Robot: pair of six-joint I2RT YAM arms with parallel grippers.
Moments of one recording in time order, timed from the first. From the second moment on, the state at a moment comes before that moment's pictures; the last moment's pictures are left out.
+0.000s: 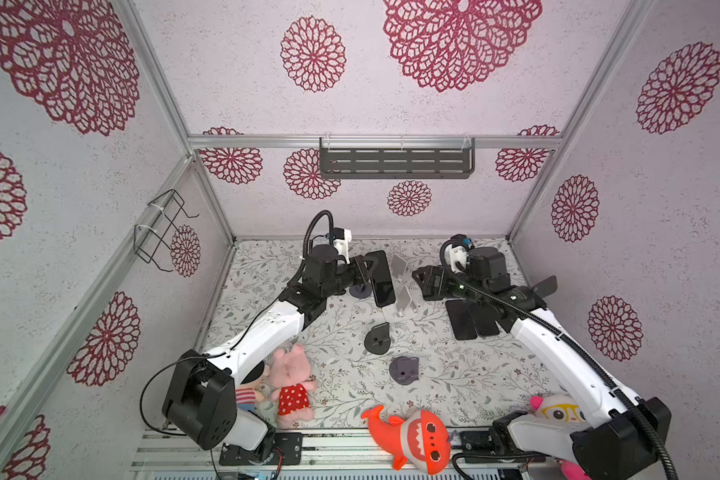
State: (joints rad) left arm -0.57 1.48 1.15 0.06 0.21 -0.77; right arm 0.48 1.23 1.16 -0.49 -0.20 0.44
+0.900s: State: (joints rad) left arm -0.60 1.48 1.17 -0.05 0.18 -0.72; right arm 0.65 1.47 1.25 -0.39 -0.32 0.42
